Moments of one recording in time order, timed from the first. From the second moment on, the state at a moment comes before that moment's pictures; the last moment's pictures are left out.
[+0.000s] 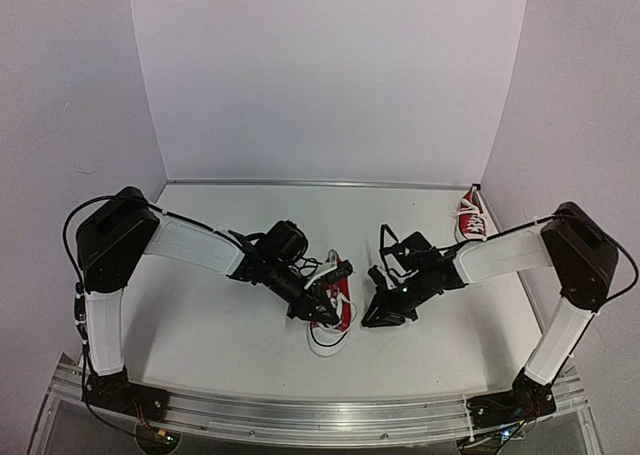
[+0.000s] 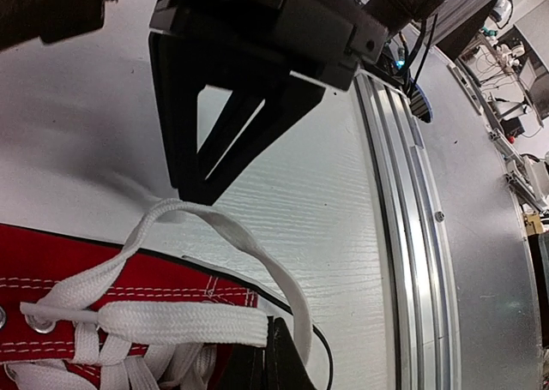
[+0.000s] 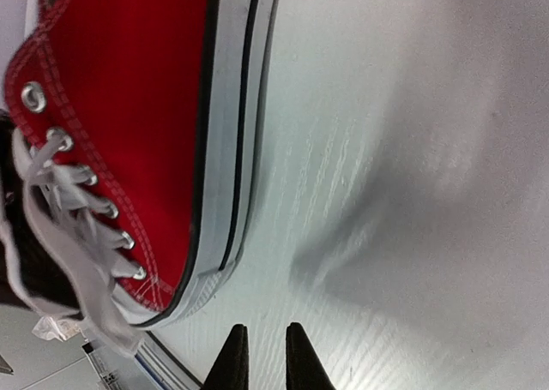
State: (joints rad) left arm -0.90 2.00 1.19 -0.08 0.86 0.18; right arm 0.70 1.73 0.86 -0.23 -0.52 0.60
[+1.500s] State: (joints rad) left arm -0.89 2.06 1.25 -0.16 0.87 0.13; right arm 0.74 1.76 0.88 0.11 -0.76 0.68
